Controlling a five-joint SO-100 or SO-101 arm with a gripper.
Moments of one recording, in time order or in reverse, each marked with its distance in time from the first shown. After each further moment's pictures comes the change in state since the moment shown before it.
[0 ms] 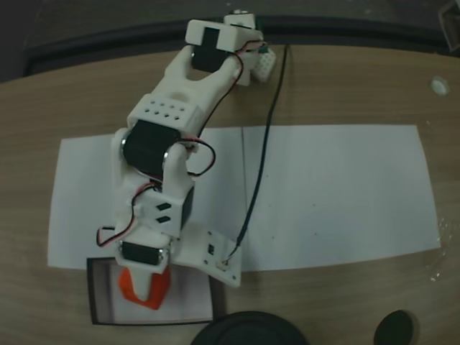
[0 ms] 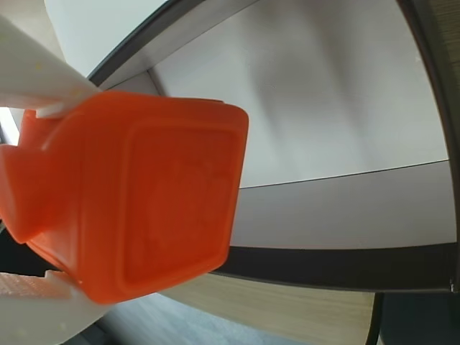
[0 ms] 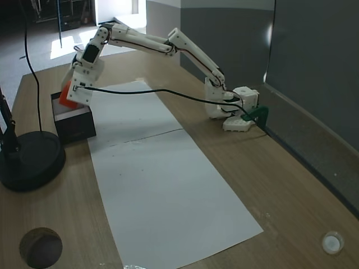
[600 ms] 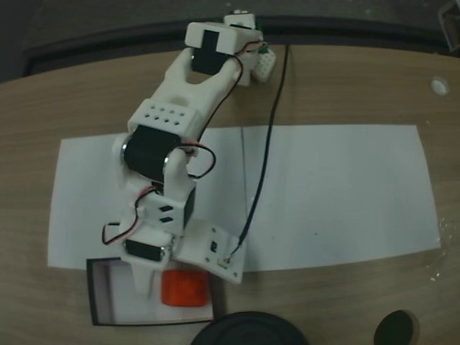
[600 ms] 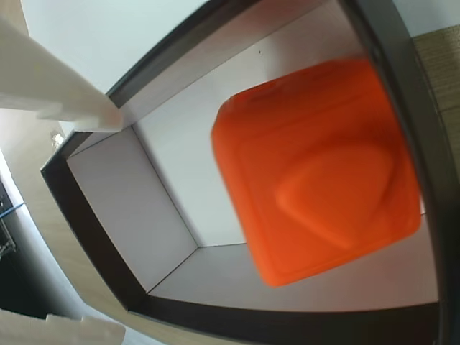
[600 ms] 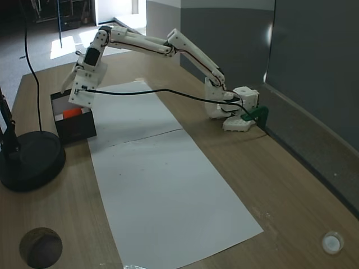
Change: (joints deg) arm -0.1 -0.6 -0.1 5.4 3.9
